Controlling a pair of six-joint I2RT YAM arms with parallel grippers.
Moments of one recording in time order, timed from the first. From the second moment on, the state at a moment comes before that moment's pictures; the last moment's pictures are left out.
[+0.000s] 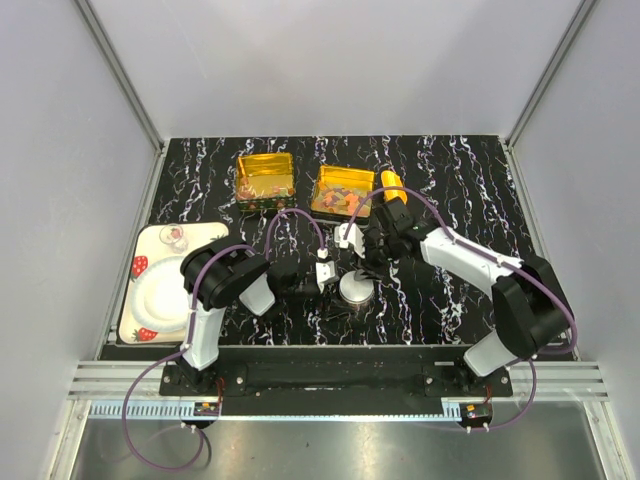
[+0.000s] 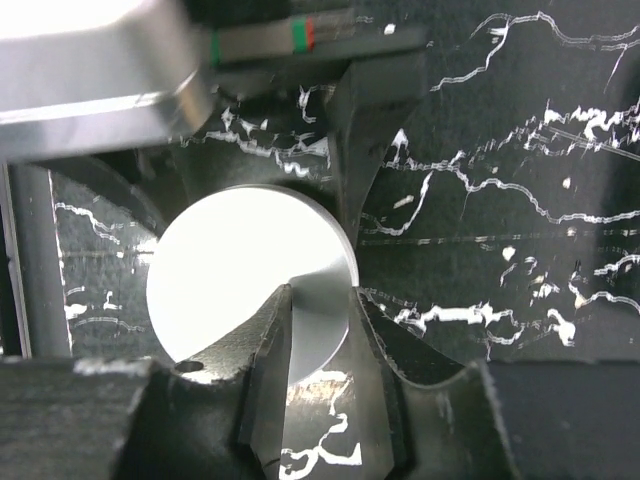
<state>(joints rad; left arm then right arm) -0.74 2.03 0.48 1.33 0.75 0.07 0.57 1.55 1.00 -0.50 -0.62 -0.79</state>
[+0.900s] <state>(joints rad) -0.73 2.04 0.49 1.33 0.73 0.05 0.57 1.38 0.92 -0.68 -0.53 -0.85</state>
